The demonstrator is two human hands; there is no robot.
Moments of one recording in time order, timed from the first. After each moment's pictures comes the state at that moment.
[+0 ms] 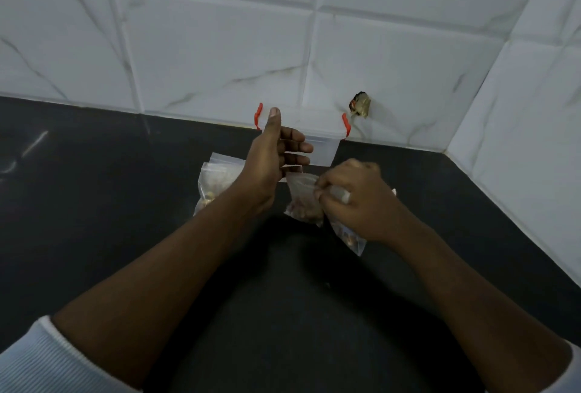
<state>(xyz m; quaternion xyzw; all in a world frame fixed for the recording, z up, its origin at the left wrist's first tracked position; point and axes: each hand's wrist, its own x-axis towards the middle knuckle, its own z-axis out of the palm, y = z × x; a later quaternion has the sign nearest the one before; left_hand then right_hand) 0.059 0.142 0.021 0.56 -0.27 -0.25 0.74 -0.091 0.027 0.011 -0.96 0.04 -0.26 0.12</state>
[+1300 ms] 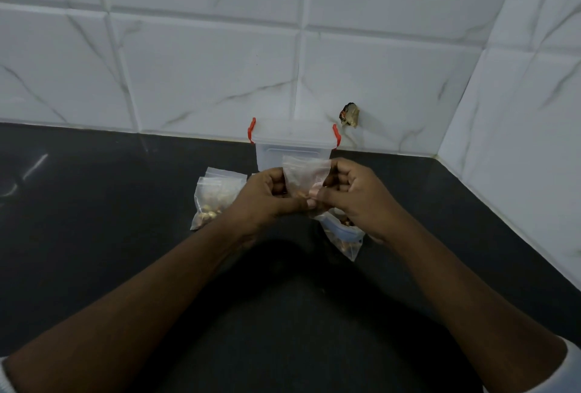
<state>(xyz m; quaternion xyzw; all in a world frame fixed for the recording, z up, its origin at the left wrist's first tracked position) 0.040 0.173 -0.002 0.56 -0.39 -0.32 0.65 -0.093 0.026 0.013 -0.80 0.11 -0.26 0.53</state>
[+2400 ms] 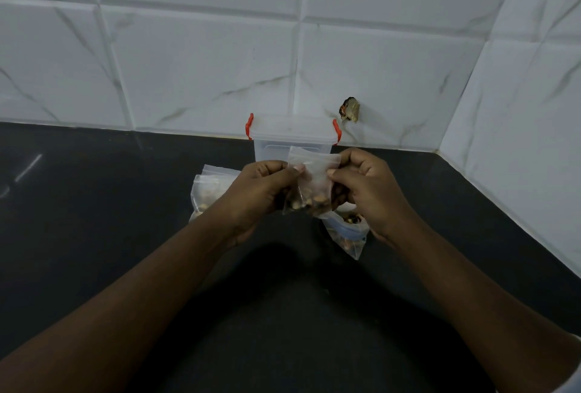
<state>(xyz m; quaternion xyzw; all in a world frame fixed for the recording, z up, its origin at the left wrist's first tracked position) 0.043 0.177 0.009 0.56 -0.34 -0.32 0.68 -0.091 0.030 0.017 -0.74 0.14 -0.33 0.56</state>
